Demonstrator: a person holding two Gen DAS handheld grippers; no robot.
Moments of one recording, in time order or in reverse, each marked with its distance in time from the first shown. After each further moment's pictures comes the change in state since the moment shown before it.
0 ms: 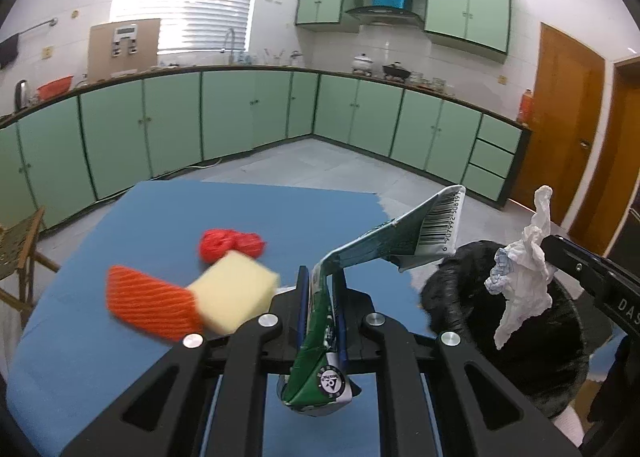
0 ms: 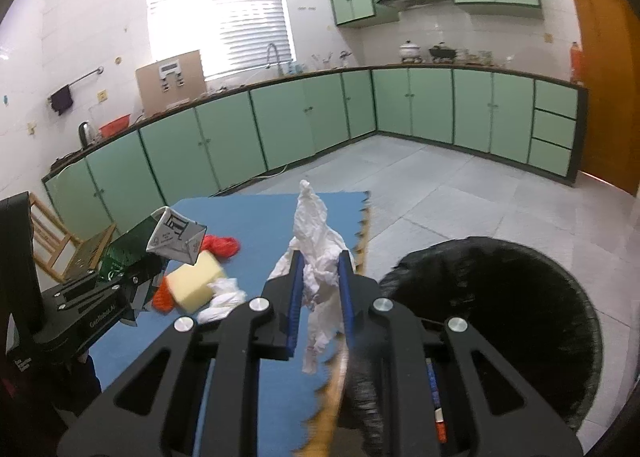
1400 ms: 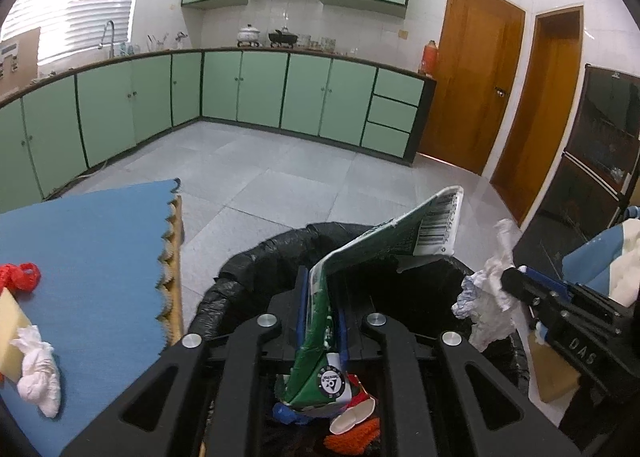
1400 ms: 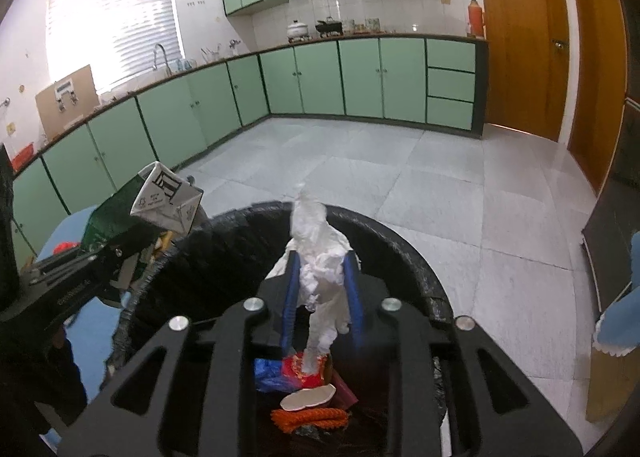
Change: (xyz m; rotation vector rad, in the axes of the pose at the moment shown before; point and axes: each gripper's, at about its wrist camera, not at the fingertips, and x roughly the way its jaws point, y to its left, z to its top) left arm 0.109 -0.216 -0.004 0.167 0.117 -0.310; right arm -0.003 -0.216 -0.055 0.167 0.071 -0.311
